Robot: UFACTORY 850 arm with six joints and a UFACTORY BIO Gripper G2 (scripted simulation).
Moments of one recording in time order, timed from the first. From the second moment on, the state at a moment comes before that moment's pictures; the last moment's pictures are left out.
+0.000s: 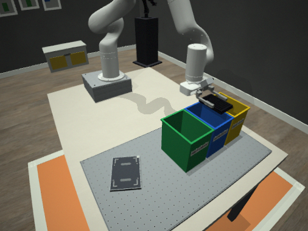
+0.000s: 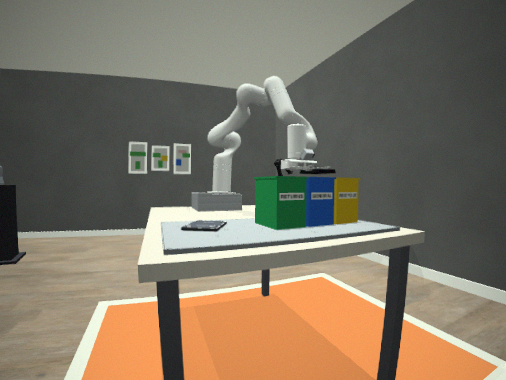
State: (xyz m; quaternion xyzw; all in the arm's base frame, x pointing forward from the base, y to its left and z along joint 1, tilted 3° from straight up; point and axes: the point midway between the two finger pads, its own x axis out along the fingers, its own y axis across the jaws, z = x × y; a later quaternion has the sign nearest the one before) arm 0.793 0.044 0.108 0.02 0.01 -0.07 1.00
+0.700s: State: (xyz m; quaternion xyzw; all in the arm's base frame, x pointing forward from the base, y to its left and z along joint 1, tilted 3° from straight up) arm 0.810 0.105 0.110 0.02 0.01 -0.07 1.00
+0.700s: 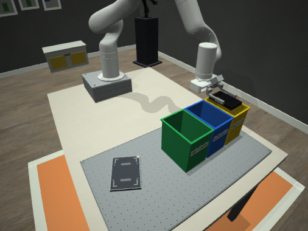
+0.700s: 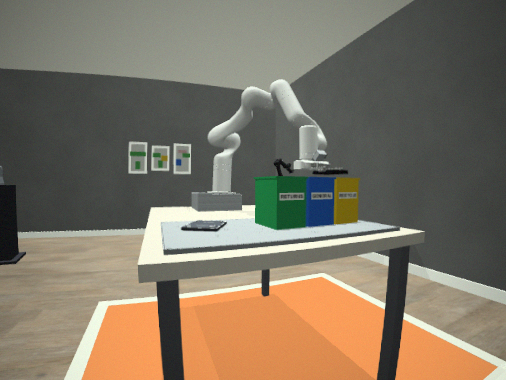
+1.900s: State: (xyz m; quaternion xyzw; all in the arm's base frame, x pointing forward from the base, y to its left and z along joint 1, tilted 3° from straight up) arm 0.815 0.122 0.110 0.02 0.01 -0.07 1.00
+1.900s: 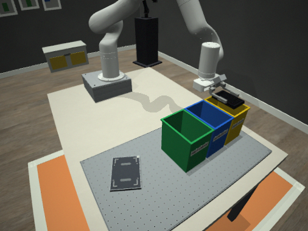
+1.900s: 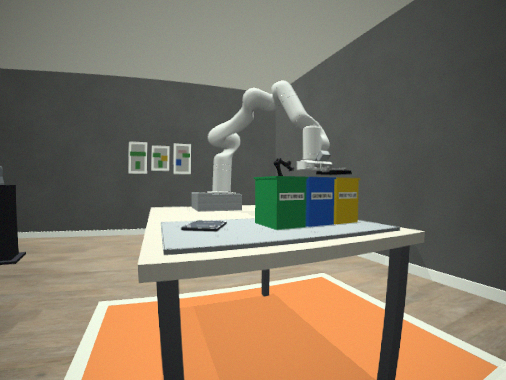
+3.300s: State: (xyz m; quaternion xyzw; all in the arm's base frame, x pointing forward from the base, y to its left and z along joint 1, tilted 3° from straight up) arm 0.814 0.123 0.078 0.02 0.01 -0.07 1.00
